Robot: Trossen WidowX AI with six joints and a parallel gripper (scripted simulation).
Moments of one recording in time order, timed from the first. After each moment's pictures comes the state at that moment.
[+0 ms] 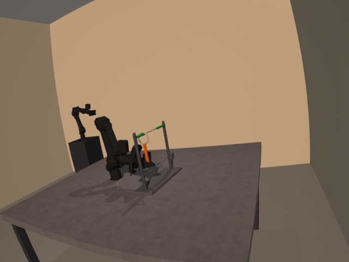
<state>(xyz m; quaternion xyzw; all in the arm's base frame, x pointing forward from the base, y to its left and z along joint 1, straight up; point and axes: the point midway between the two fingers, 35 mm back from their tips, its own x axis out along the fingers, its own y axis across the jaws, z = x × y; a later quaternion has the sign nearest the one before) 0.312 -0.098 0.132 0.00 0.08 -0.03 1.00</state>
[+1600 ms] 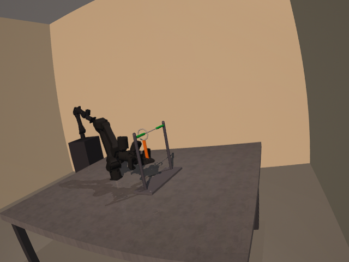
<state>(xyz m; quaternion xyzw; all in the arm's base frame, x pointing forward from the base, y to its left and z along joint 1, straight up) 0.312 -0.096 0.152 0.00 0.08 -0.03 1.00</state>
